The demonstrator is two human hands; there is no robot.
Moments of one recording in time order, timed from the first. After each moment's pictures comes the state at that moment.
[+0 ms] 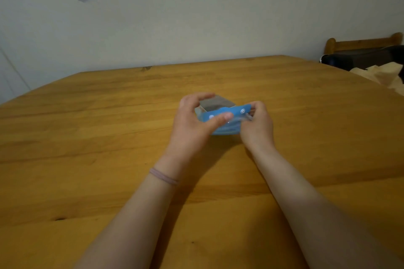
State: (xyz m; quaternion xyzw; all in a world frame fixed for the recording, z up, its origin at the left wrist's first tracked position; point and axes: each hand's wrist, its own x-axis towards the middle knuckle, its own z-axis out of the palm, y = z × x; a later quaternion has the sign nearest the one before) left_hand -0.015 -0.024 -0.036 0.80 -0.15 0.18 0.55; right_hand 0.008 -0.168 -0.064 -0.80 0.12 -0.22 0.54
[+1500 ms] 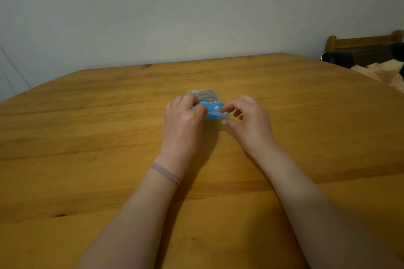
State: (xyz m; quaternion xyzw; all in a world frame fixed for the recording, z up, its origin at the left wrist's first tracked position) left_hand -0.008 -0.012 -0.043 0.89 -0.19 0.38 0.15; right_hand 0.003 -0.171 -0.060 -0.86 -0.11 -0.30 0.39
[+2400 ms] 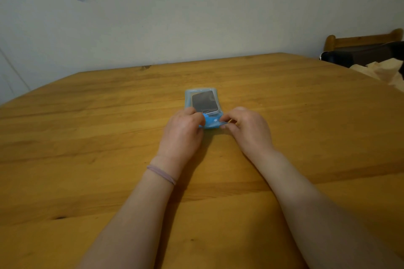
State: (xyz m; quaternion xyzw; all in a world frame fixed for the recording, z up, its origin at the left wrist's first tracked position) left_hand -0.004 -0.006 -0.053 0.93 -0.20 0.26 0.16; right_hand 0.003 -0.176 -0.072 -0.90 -0.13 -0.26 0.31
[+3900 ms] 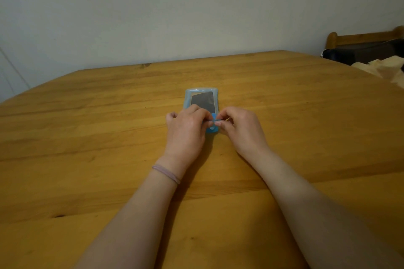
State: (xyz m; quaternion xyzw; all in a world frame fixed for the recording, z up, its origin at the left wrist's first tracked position) left_hand -0.001 -0.014 -0.067 0.92 -0.16 0.28 0.21; right_hand 0.001 -0.163 -0.073 -0.88 -0.14 -0.23 0.39
